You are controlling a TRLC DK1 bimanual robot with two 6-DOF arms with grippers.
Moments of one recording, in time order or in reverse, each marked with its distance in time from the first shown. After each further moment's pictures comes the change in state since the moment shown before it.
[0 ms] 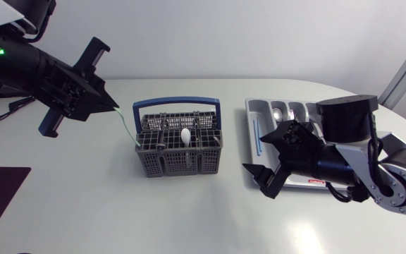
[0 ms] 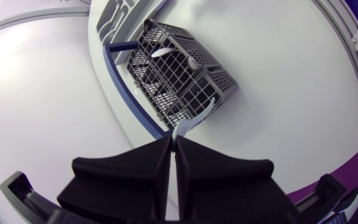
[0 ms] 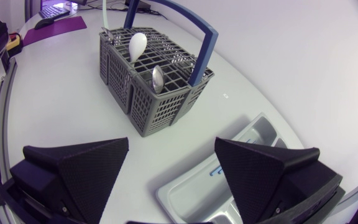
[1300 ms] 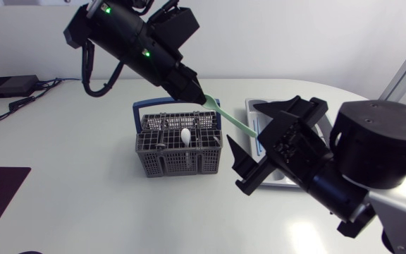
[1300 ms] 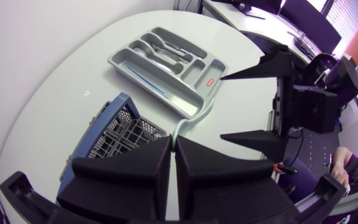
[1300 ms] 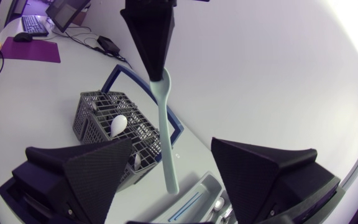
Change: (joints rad) left arm -0.309 0.366 0.413 -0.094 0.220 -1.651; right arm 0.416 -0.170 -0.039 0.294 0.537 -0.044
